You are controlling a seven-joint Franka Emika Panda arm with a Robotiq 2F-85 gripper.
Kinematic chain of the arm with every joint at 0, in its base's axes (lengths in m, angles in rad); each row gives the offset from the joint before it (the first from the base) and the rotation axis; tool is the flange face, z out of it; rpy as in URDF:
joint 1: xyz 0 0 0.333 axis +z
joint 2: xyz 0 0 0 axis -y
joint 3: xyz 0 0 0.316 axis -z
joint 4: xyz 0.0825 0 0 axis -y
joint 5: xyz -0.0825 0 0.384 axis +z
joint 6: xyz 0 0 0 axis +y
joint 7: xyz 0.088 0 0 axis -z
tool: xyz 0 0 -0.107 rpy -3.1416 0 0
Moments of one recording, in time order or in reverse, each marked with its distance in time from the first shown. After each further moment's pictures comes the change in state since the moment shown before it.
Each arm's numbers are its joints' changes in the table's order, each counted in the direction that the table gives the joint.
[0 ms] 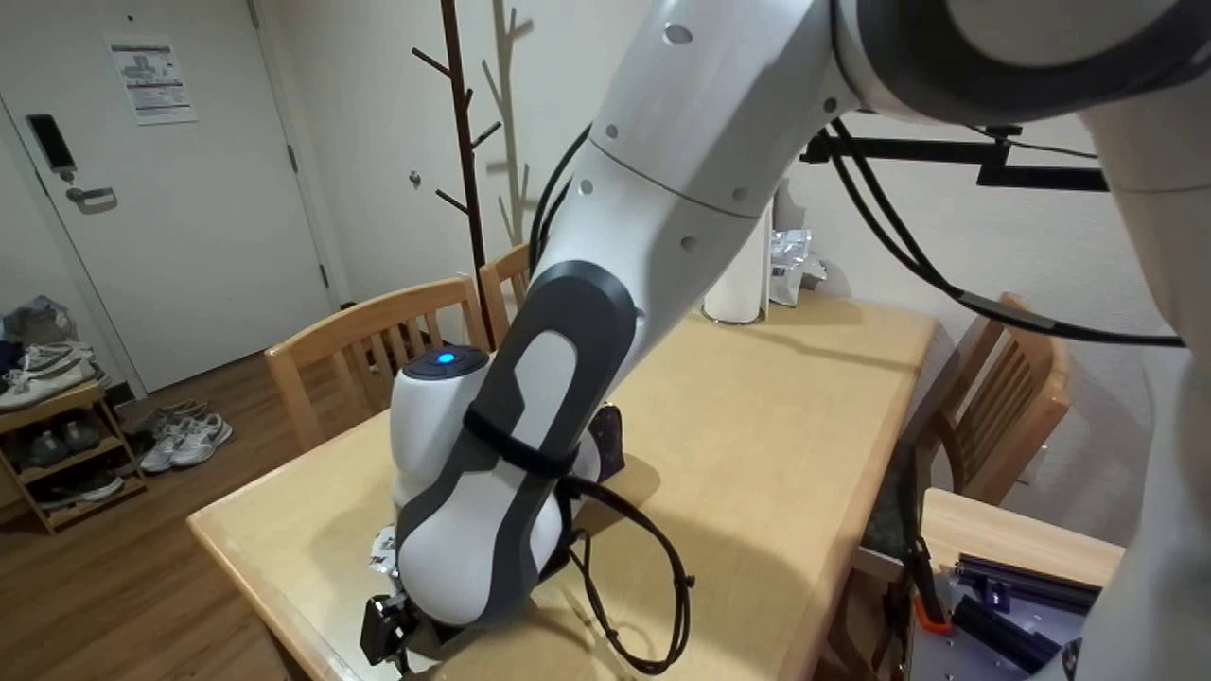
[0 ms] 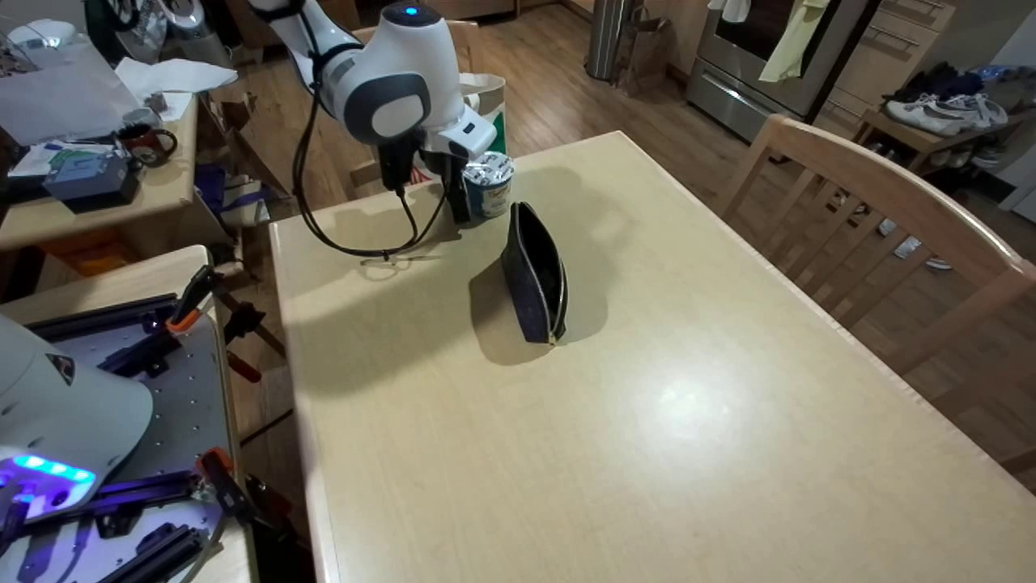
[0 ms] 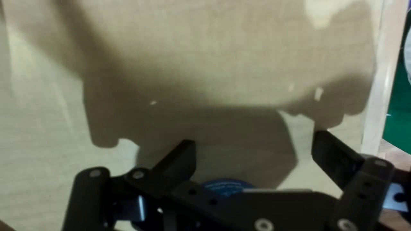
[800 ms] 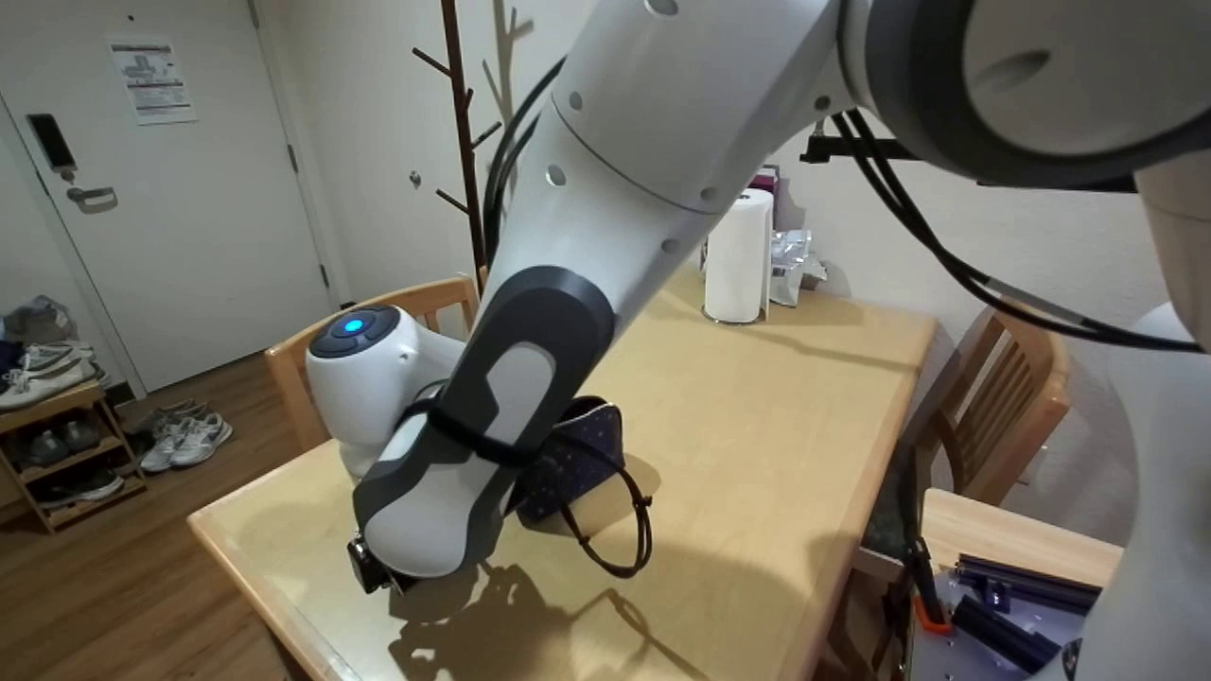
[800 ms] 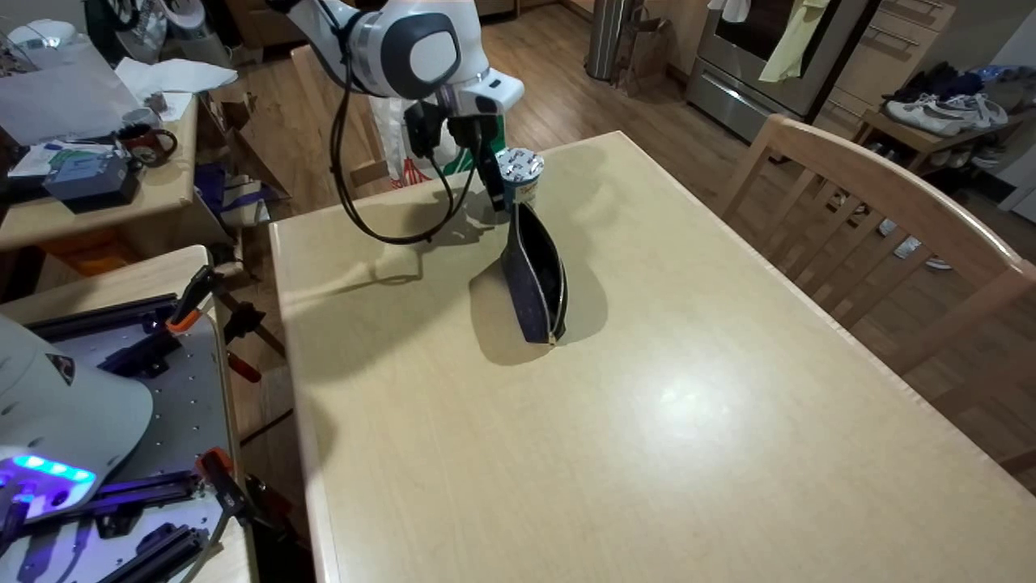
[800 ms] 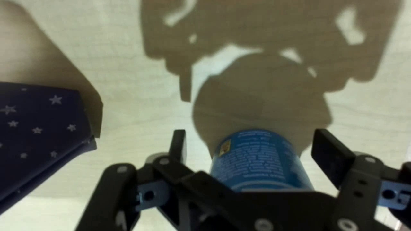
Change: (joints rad) arm 0.271 -0.014 0.327 0.166 -0.221 0.217 0.200
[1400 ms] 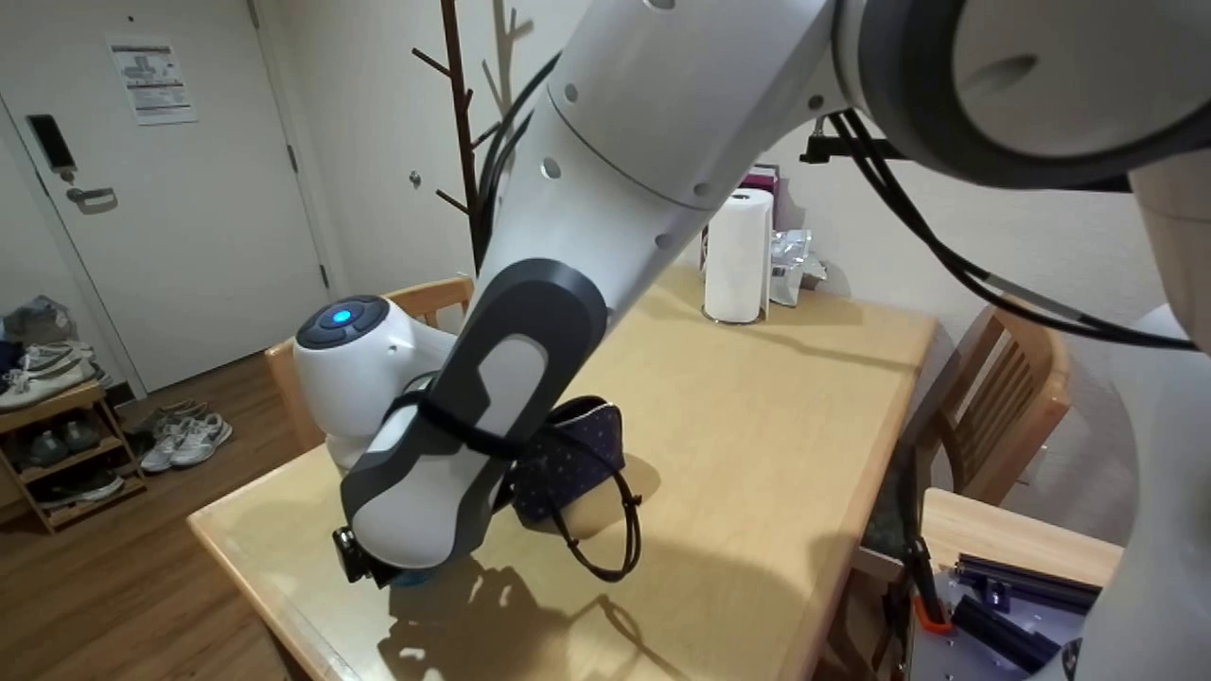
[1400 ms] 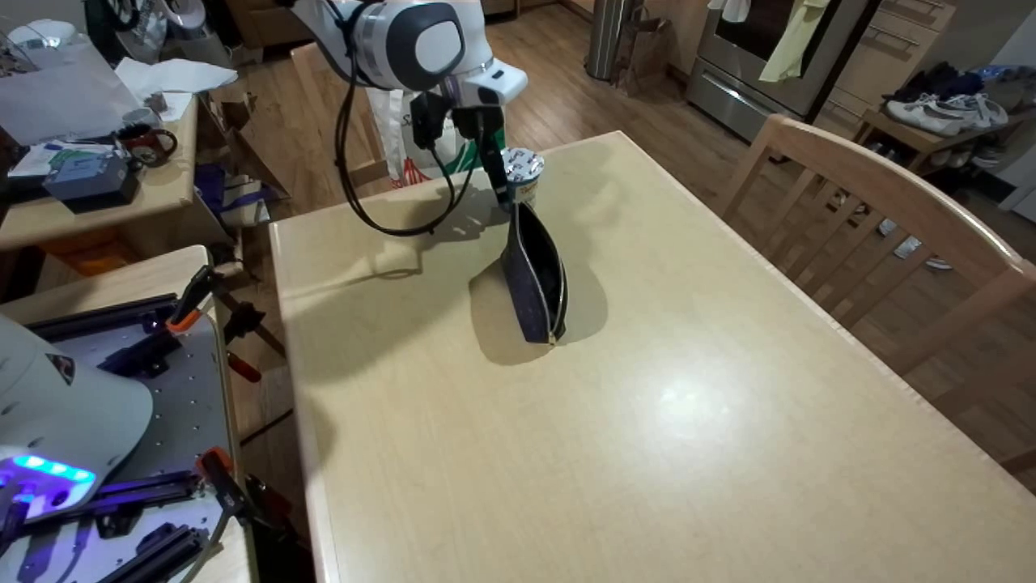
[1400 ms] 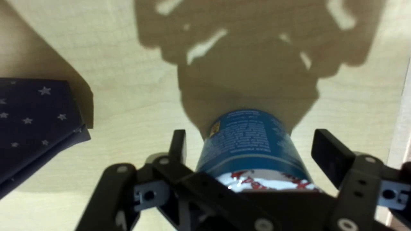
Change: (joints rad) arm -0.014 -0.004 -0.013 0.034 -0.017 0.004 0.077
